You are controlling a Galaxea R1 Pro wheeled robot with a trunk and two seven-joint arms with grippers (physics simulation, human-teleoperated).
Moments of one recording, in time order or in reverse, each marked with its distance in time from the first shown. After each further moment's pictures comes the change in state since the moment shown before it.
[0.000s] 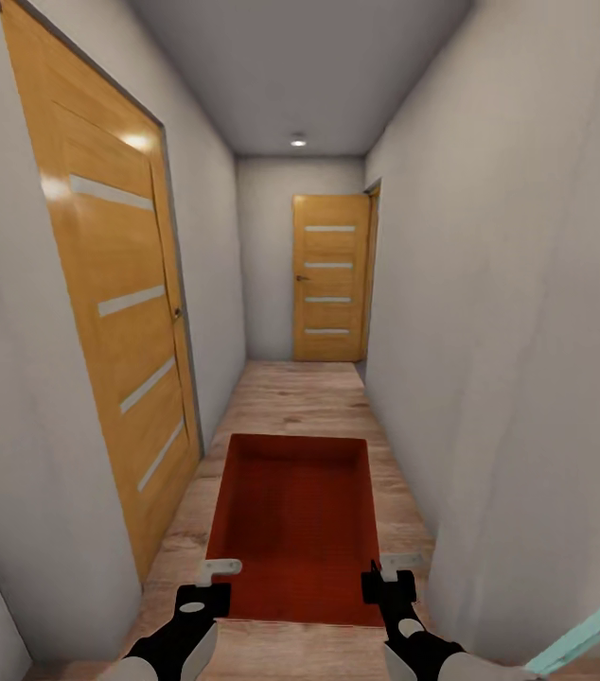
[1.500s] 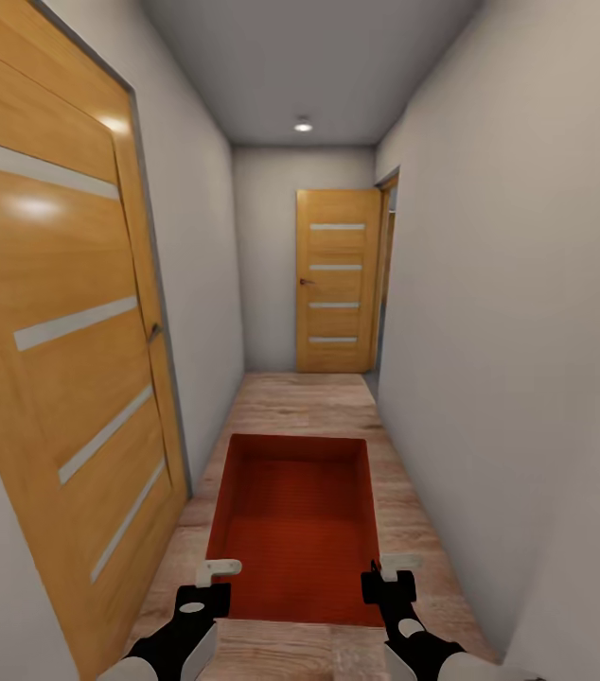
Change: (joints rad) left arm 0.000 0.000 0.000 0.001 0.000 -0.001 0.000; right arm 0.000 0.000 0.002 0.001 -0.001 0.000 0.000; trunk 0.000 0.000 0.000
